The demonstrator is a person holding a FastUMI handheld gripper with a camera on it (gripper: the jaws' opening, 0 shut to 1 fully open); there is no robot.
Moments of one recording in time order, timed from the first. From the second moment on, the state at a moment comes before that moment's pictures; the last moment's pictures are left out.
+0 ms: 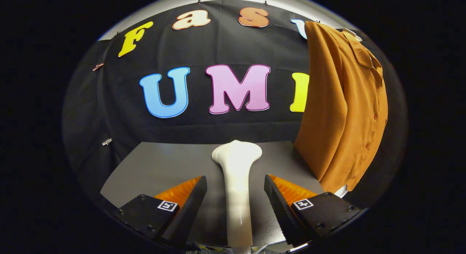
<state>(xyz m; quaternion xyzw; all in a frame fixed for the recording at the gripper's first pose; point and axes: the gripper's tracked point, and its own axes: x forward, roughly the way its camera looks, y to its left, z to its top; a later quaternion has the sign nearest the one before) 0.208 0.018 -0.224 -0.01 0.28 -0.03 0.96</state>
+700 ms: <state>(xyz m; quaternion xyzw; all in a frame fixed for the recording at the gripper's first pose) 0.214 0.013 -0.271 -0.01 0.39 -0.04 0.92</state>
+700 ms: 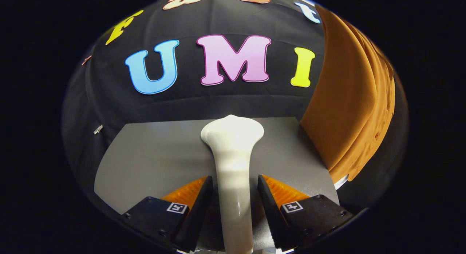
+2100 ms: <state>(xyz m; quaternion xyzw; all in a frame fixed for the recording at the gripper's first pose) 0.102 0.033 -0.159 0.00 0.22 -0.05 0.97</state>
